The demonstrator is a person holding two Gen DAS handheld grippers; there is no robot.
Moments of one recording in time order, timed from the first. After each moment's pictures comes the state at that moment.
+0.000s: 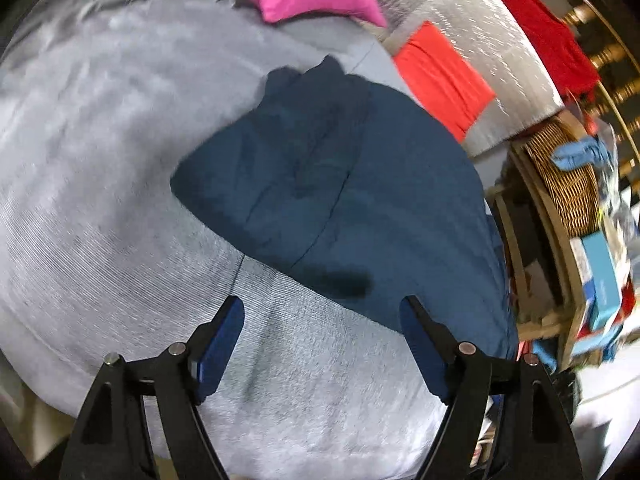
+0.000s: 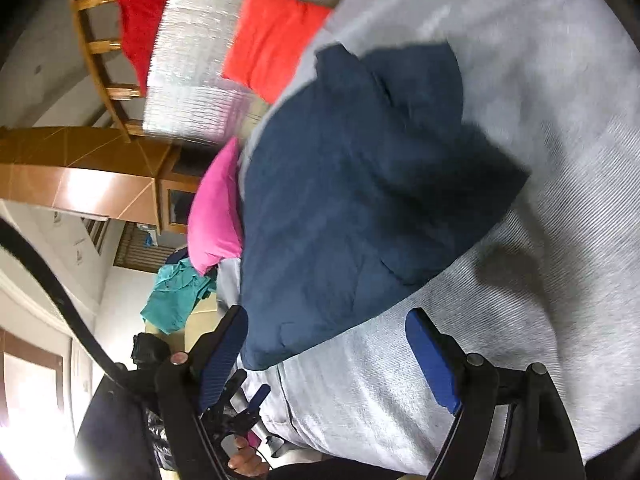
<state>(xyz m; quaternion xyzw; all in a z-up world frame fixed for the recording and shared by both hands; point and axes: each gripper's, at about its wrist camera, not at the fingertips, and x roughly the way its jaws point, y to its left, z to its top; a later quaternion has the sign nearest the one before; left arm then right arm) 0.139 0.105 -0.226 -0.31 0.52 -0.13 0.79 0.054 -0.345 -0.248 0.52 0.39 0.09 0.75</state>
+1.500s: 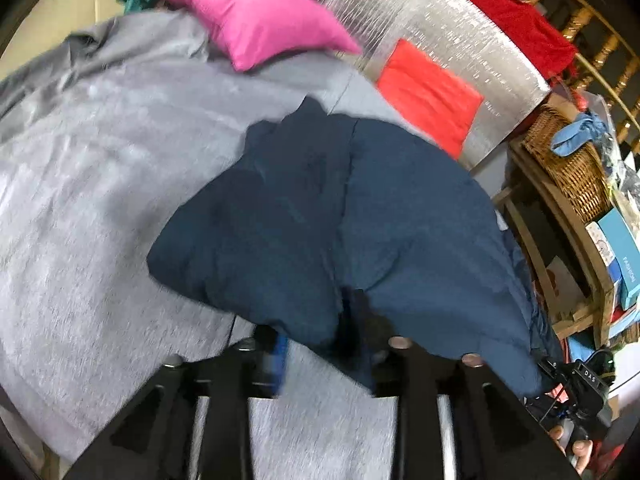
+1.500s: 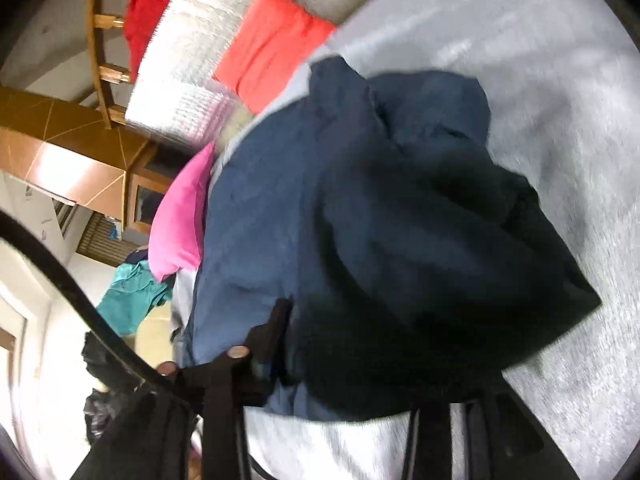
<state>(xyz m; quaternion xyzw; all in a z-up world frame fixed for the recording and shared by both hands) 0.146 0.094 -0.213 -0.23 0.46 -0.12 0.85 0.106 -0.330 -0.242 0.47 0.39 0.03 0.79</state>
